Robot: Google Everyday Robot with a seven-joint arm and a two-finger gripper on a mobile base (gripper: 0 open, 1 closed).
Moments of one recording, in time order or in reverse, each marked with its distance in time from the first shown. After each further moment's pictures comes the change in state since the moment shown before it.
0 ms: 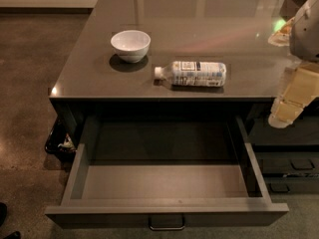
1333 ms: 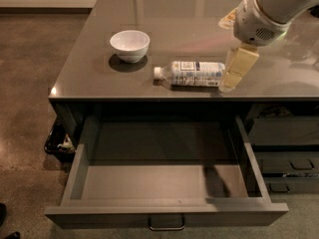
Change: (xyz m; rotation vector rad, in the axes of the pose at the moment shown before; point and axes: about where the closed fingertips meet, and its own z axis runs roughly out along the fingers) arm -0.070 -0.096 0.077 0.047 -0.197 -0.128
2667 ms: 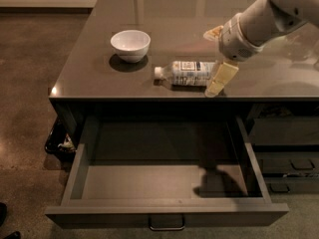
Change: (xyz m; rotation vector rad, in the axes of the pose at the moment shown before) arm 0.000 -0.023 0.072 0.010 -0.143 -0.068
